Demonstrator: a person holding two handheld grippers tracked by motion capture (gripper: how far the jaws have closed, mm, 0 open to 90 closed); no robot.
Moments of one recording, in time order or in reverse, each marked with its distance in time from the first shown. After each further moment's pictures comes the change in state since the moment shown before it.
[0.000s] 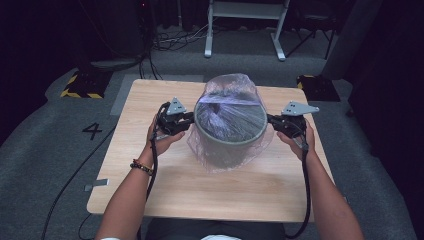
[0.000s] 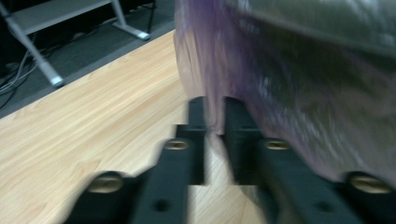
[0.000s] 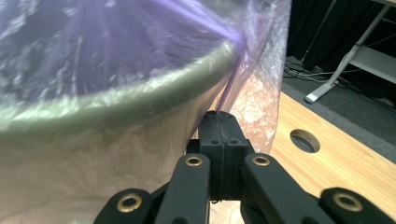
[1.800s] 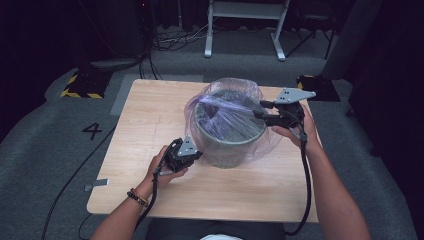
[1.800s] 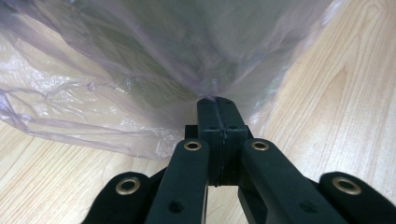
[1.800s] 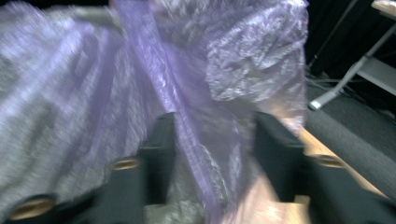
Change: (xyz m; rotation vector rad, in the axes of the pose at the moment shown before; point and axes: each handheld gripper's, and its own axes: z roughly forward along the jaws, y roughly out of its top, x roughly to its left) left arm -0.074 -0.057 -0.010 0.170 -0.142 0.207; right arm 0.018 0.065 -0.009 0.061 0.024 -0.066
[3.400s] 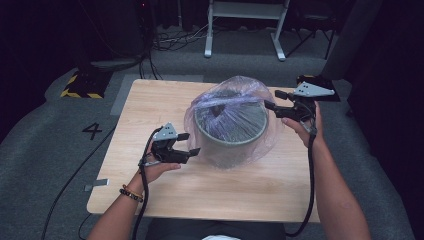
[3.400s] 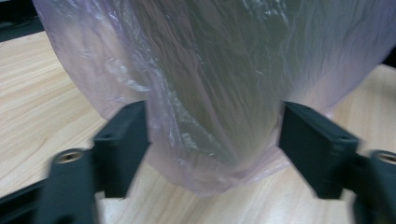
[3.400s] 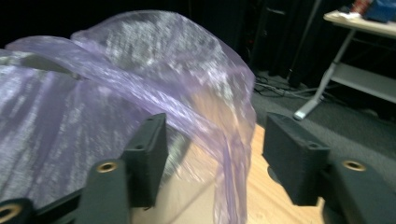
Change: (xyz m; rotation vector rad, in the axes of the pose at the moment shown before) left arm 0.036 -0.001 -0.024 -0.214 -0.077 -0.228; right arm -0.040 -0.020 -0.008 -0.158 -0.067 0.128
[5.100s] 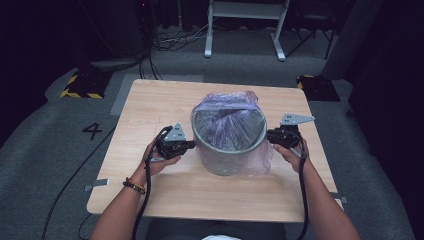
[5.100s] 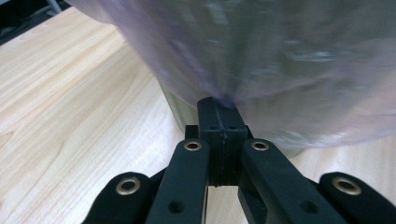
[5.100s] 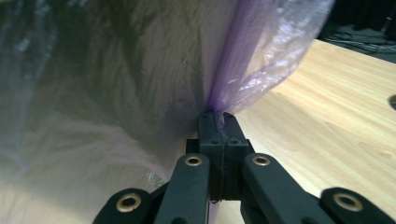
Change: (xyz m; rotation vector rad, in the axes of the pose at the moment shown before) left arm 0.006 -0.003 0.014 0.141 -0.009 0.203; right arm 0.029 -0.093 0.020 0.098 0.271 0.114
